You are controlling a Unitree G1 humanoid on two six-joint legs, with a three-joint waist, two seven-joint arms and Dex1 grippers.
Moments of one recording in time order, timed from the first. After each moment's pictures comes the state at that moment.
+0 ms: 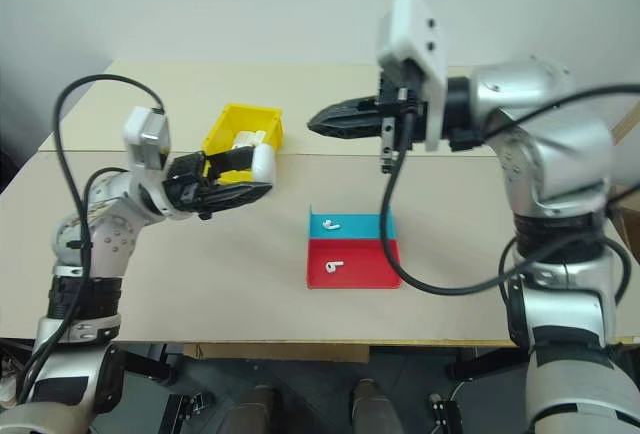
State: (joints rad) left arm -0.65 0.52 0.16 0.02 -0.70 0.46 -1.21; right arm -0.96 -0.68 -0.07 -0.27 0.56 0.89 1.10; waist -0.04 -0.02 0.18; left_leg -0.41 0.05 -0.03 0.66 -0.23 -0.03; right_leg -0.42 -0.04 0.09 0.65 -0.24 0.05
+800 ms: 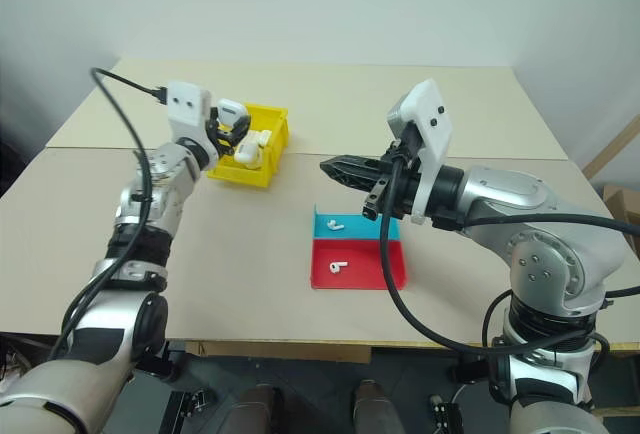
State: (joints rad) left arm -1.03 0.34 0.08 0.80 -0.12 0.16 -0.33; right arm -0.72 -0.54 -0.20 -0.57 0.81 1.18 0.59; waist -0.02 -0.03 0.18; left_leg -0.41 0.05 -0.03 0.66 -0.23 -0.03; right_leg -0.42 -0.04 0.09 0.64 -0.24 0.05
